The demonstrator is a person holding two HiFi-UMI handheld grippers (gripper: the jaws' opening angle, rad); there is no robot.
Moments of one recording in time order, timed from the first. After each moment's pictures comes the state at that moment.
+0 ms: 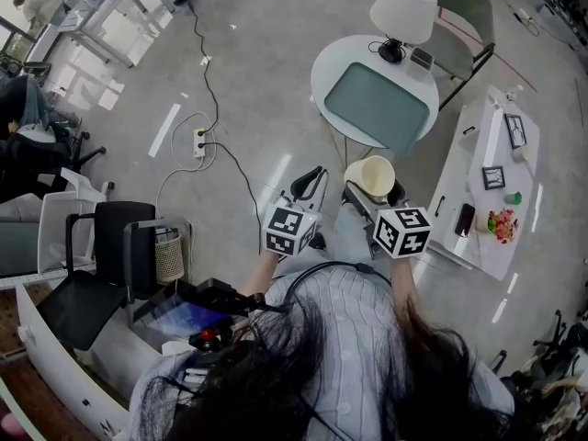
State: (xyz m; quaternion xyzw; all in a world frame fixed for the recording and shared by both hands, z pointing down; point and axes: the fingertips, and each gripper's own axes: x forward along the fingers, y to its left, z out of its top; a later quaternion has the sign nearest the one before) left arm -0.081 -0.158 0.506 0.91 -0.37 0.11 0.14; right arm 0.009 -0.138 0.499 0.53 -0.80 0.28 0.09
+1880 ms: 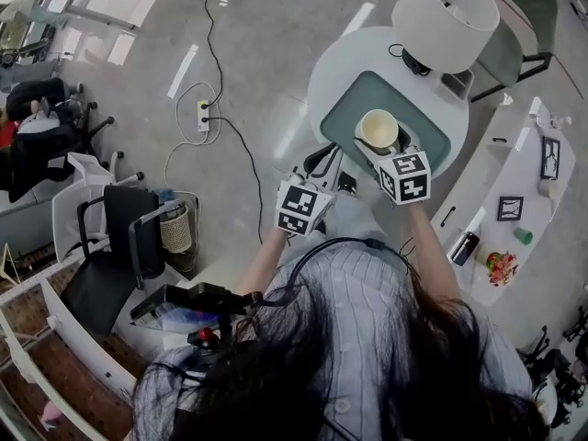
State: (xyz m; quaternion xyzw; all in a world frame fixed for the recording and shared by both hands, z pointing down) left arm 0.013 -0.373 0.575 0.89 -0.39 0.18 0.18; right arm 0.085 -0.416 0.620 0.42 -0.84 0.26 0.23
